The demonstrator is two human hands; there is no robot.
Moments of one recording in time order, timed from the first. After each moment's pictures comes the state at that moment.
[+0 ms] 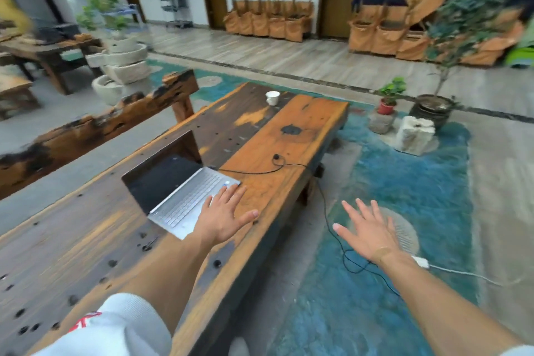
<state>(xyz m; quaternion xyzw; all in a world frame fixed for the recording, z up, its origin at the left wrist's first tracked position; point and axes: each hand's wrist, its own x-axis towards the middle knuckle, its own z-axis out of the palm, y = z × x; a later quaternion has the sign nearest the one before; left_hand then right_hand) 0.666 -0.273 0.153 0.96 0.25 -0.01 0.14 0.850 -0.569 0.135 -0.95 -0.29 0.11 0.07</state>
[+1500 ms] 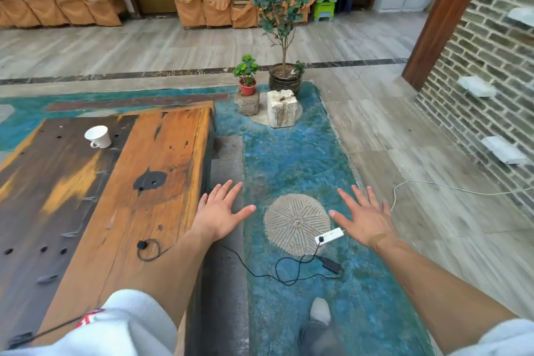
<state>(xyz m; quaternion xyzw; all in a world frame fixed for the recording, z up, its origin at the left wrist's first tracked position) 1.159 -0.291 0.099 0.98 -0.02 -0.10 0.15 1.147 -0.637 0.101 -0.99 0.02 0.12 0.07</state>
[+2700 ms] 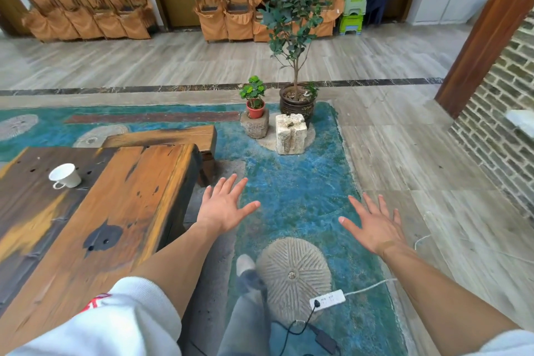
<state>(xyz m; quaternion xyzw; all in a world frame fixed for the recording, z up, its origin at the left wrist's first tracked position) 1.433 -0.415 0.117 0.99 0.02 -0.07 0.08 1.436 -0.768 0.097 -0.99 0.00 0.13 0.08</state>
